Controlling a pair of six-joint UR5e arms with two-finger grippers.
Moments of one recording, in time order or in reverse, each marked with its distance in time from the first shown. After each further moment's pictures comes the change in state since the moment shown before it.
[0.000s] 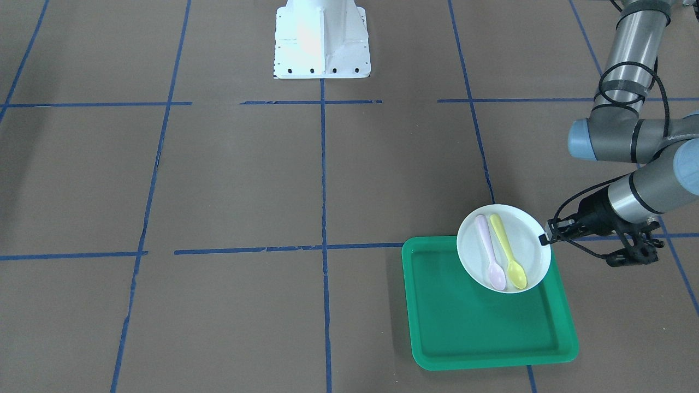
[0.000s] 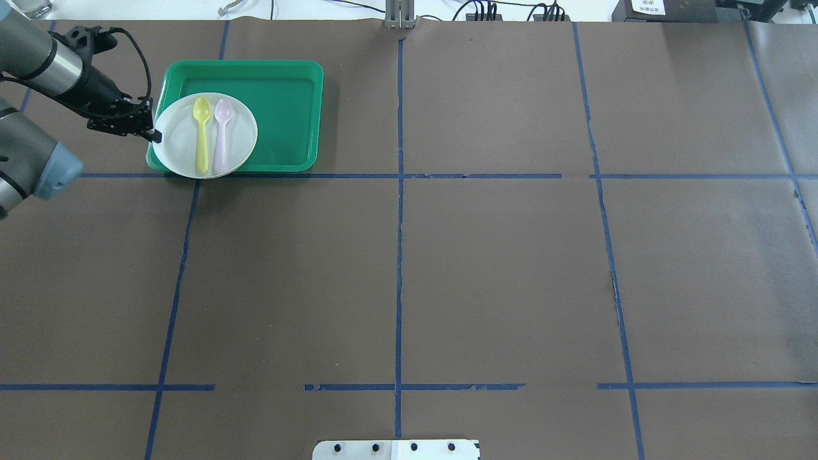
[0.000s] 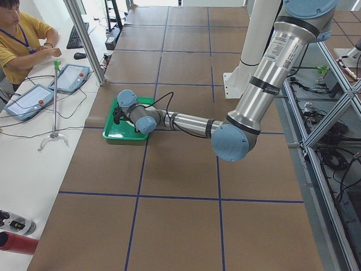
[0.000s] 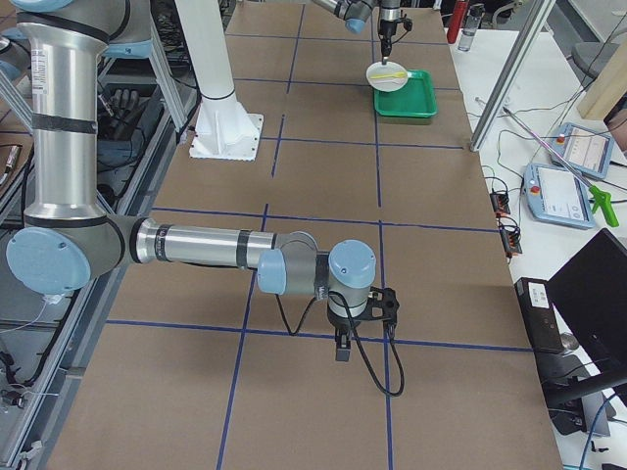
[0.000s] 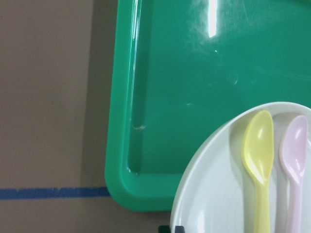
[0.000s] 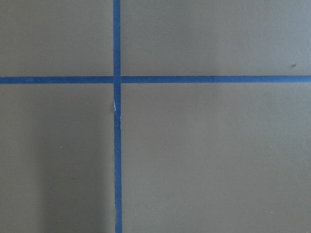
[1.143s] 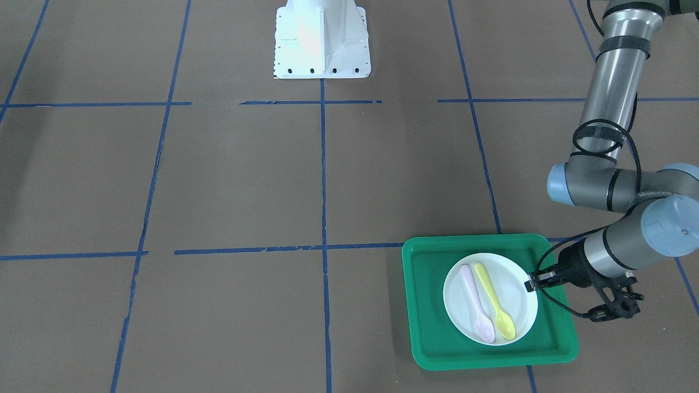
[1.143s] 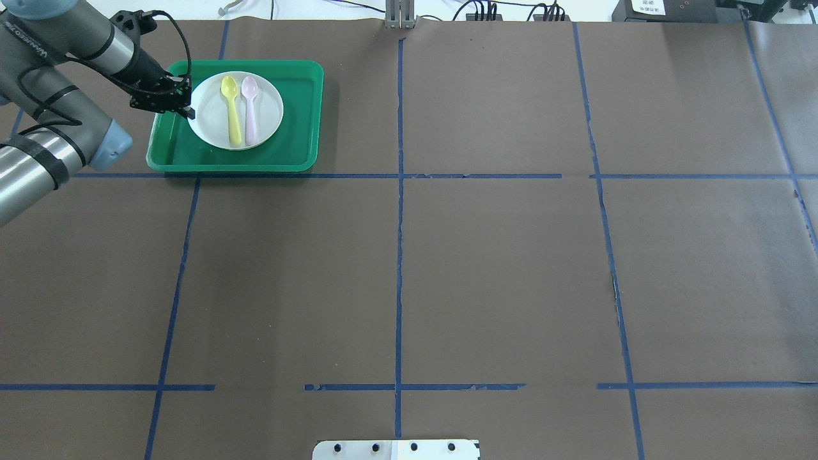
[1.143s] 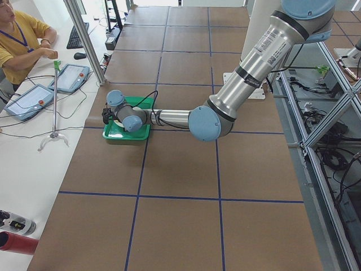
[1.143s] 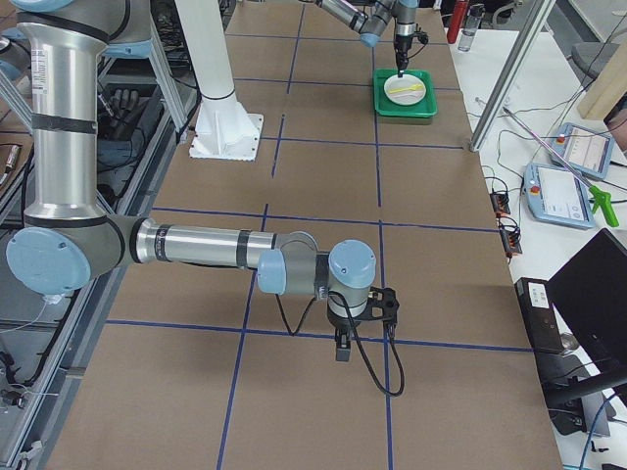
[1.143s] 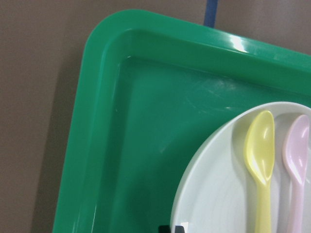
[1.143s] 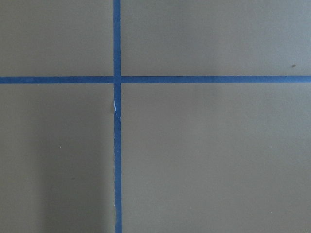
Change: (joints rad) left arm 0.024 -0.196 0.330 -0.177 0.056 -0.098; right arm 0.000 0.000 0.000 0.000 0.000 -0.001
